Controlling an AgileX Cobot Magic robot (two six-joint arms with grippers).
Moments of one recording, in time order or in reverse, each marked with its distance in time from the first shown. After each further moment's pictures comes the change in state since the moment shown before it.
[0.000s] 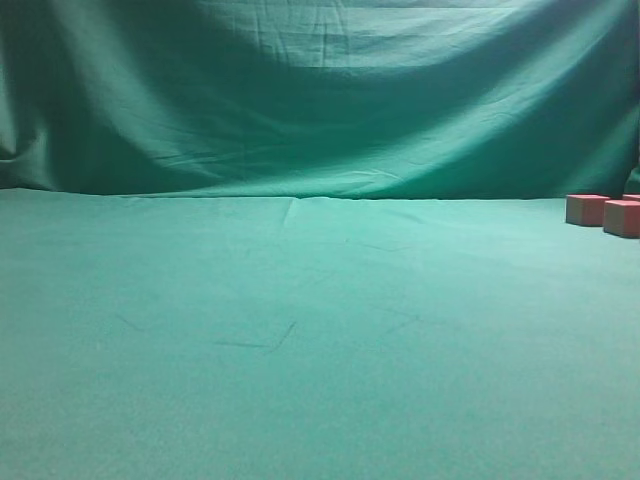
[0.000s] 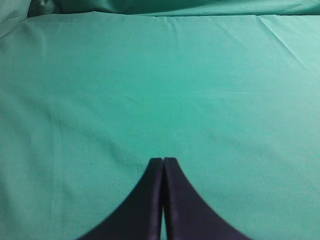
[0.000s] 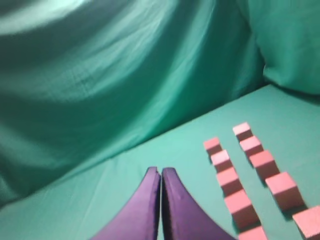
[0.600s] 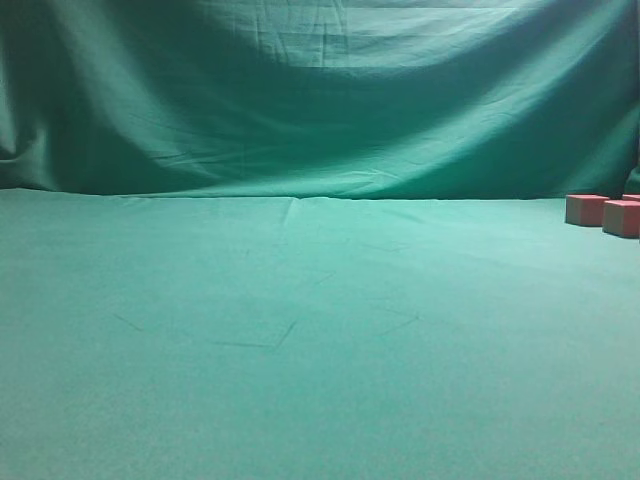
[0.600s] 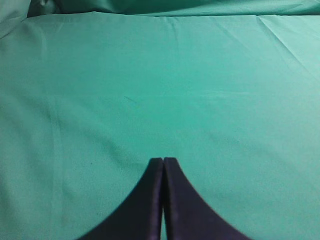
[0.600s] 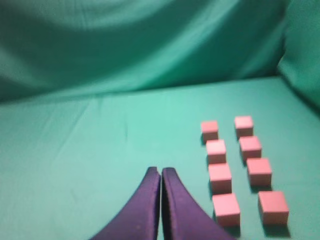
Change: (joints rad) left arm 0.000 0.000 0.000 0.000 0.000 0.000; right arm 0.000 0.423 -0.293 -0.049 0.133 -0.270
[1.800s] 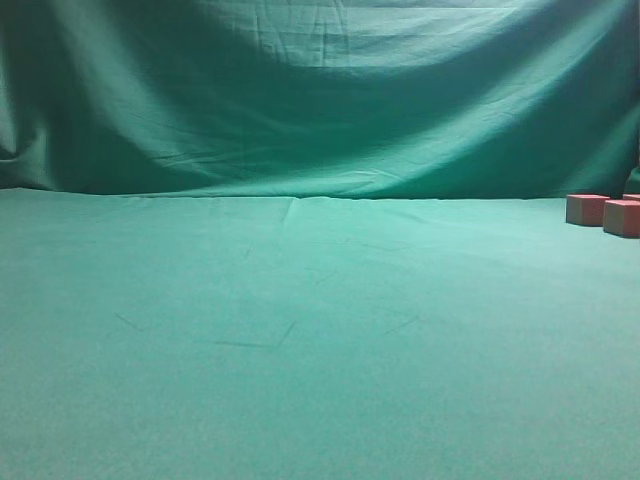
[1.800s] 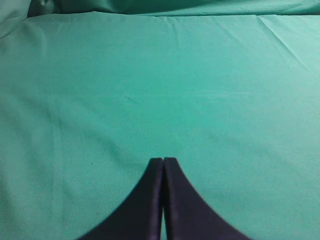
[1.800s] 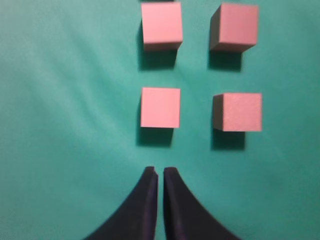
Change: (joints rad) left arm 0.000 0.000 0.000 0.000 0.000 0.002; right arm -0.001 0.843 -0.501 -0.884 0.660 0.632
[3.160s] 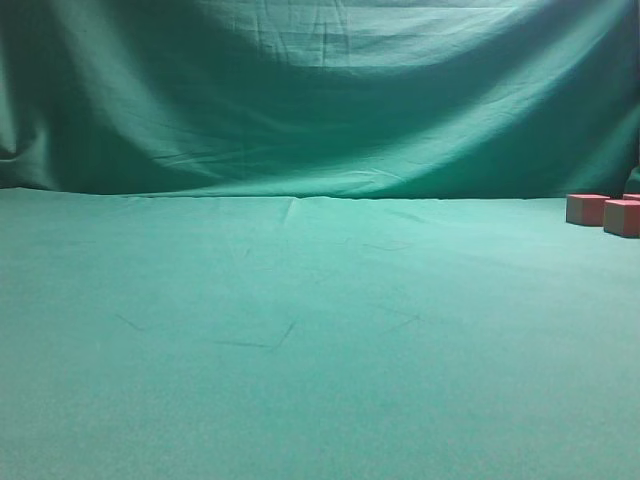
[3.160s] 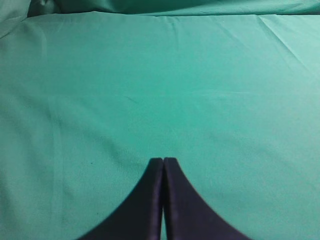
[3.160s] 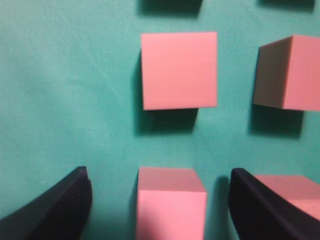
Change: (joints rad) left arm 0.000 0.000 0.000 0.000 0.000 0.000; right arm 0.000 0.393 -0.048 -0.022 -0.253 0.004
